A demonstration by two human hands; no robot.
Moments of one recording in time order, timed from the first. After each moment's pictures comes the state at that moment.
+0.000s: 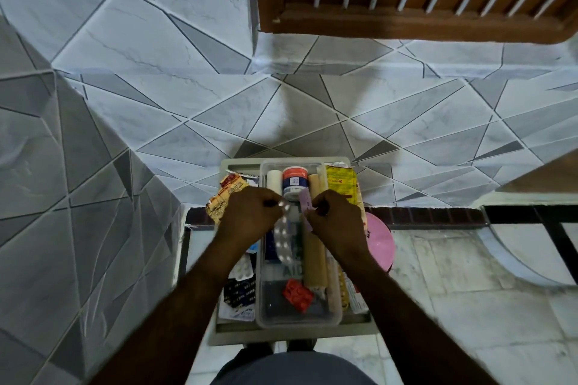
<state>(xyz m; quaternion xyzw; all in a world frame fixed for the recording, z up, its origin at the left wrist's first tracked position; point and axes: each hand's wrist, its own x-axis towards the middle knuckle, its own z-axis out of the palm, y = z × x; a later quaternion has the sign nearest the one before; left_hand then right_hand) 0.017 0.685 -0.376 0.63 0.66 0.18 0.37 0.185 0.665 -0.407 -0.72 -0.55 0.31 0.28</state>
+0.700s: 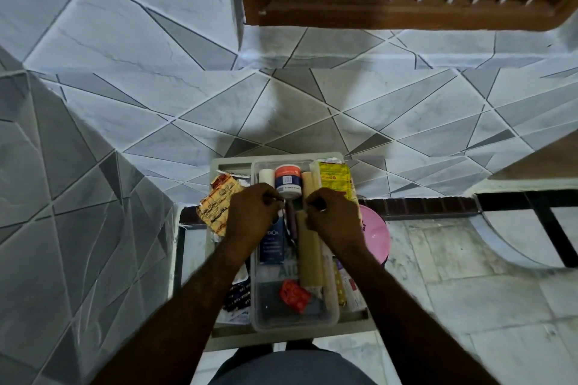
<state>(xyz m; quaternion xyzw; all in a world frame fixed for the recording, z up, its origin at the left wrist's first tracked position) 0.034 0.701 -0.421 0.60 0.68 0.23 0.35 0.193 0.669 -0.405 -0.72 -0.55 0.33 0.27</state>
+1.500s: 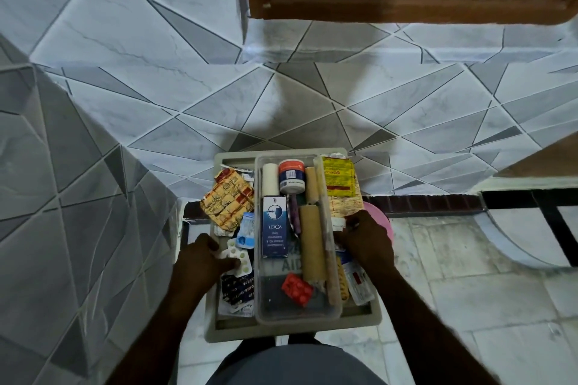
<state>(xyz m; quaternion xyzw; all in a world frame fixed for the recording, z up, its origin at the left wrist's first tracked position) -0.056 0.631 -0.453 0.50 0.78 0.01 0.38 0.246 0.642 -0.453 -0.82 -0.44 0.36 0.10</state>
